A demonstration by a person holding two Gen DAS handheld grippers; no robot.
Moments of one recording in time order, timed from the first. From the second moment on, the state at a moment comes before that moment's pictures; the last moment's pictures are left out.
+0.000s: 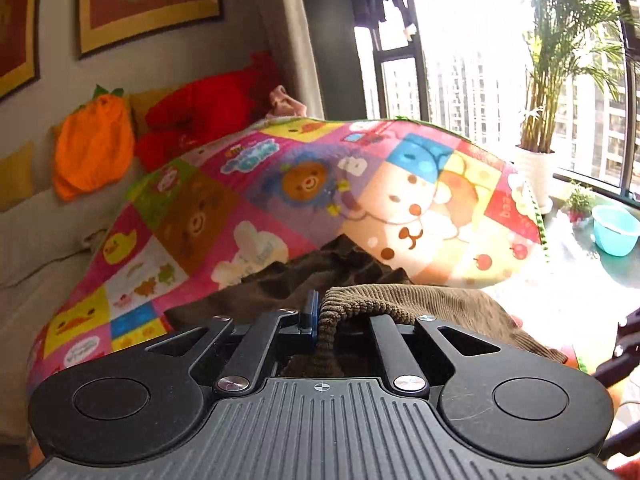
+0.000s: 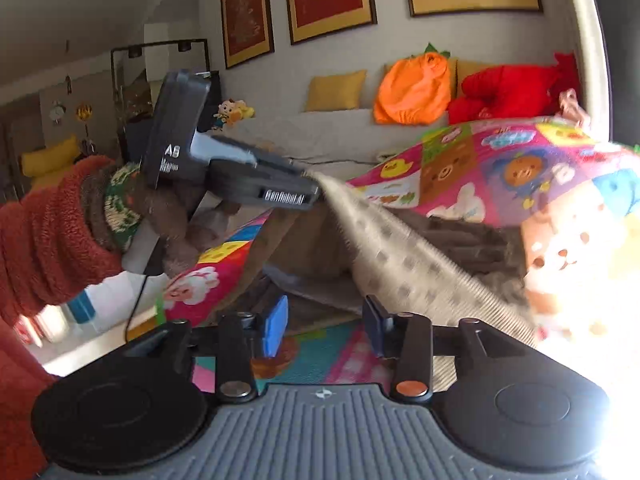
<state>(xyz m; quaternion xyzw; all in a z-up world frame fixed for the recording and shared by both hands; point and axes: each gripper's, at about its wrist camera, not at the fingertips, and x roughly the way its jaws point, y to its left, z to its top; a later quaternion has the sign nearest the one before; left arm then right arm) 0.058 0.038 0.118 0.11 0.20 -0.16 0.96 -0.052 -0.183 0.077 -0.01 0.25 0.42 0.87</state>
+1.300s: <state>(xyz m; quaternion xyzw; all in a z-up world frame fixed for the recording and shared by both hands) 0.076 0.081 0.121 0.01 0.22 -0.16 0.96 -0.091 -0.122 0.064 -0.31 0.22 0.51 0.77</state>
